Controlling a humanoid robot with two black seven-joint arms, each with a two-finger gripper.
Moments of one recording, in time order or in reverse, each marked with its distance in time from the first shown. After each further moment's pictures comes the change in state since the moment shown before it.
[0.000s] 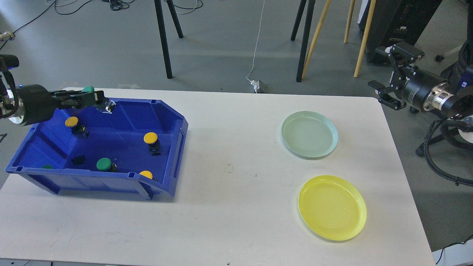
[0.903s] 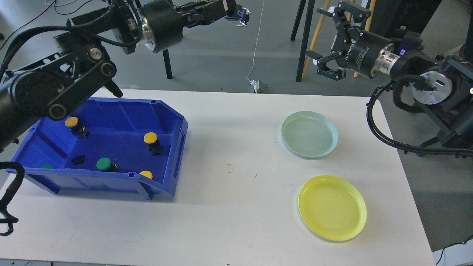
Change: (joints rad) left arm -0.273 -0.621 -0.086 0.070 0.014 0.183 0.116; right arm 0.196 0.170 0.026 0.138 0.306 -0.058 -0.244
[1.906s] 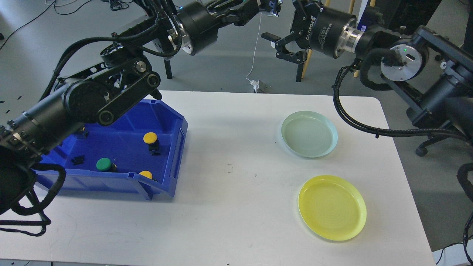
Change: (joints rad) left arm -0.003 -0.151 0.000 0.075 0.077 0.154 -0.015; right arm 0.115 0.110 -0.018 0.024 0.051 -0.014 -0.055
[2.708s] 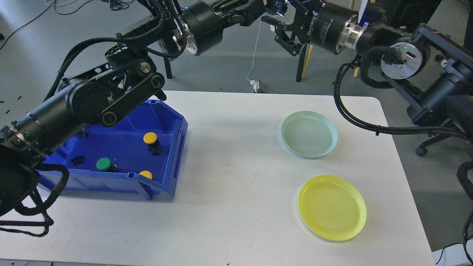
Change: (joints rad) left arm 0.003 -0.012 -0.002 -0.015 -0.004 0.001 0.006; right arm 0.012 0.003 0.005 -0.008 -0.008 -0.012 0.016
